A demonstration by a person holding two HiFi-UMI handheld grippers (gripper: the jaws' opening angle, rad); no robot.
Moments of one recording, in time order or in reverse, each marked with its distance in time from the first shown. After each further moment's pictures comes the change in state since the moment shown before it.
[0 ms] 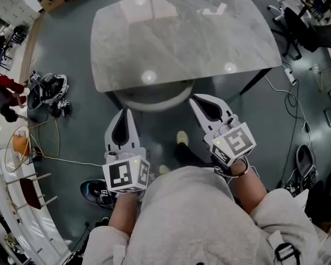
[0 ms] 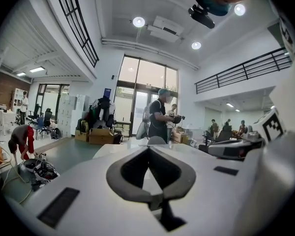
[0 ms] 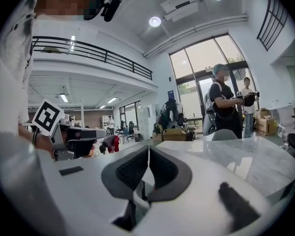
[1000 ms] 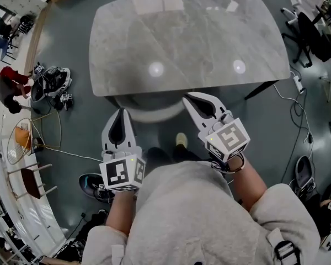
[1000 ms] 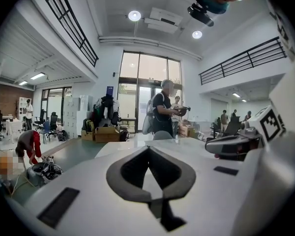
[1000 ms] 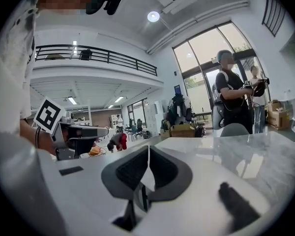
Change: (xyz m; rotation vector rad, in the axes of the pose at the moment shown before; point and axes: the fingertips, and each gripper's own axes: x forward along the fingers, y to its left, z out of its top) left arm 0.070 -0.007 -0.011 0.056 0.059 0.090; right arm 0.051 -0.066 -0.014 0.016 0.045 0.124
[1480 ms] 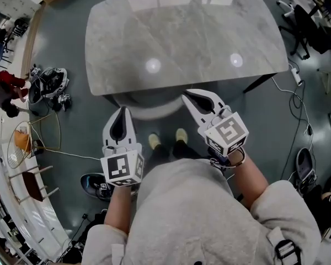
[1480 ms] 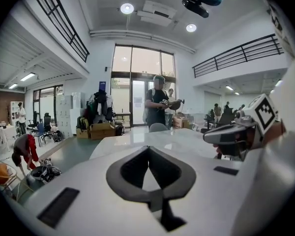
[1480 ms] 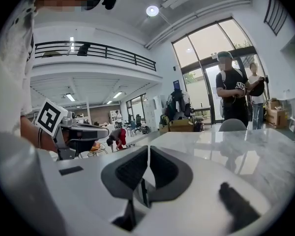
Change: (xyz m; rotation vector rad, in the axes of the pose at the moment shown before) left arm 0.011 0.004 -0.026 0.071 0.077 -0.062; right arm 0.007 -0.003 -0.017 0.010 0.057 -0.011
